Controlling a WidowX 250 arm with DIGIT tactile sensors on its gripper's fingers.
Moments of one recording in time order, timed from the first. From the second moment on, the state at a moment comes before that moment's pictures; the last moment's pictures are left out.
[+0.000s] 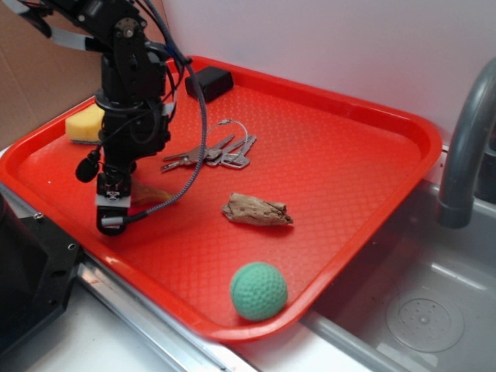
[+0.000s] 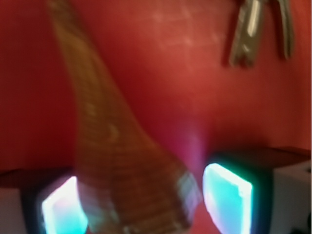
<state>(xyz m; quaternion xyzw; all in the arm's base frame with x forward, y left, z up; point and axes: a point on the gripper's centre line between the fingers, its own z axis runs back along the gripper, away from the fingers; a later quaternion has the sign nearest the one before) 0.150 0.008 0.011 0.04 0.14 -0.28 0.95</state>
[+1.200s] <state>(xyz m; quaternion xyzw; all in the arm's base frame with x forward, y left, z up) 0.143 0.013 0.188 -0.05 -0.05 0.12 0.99</state>
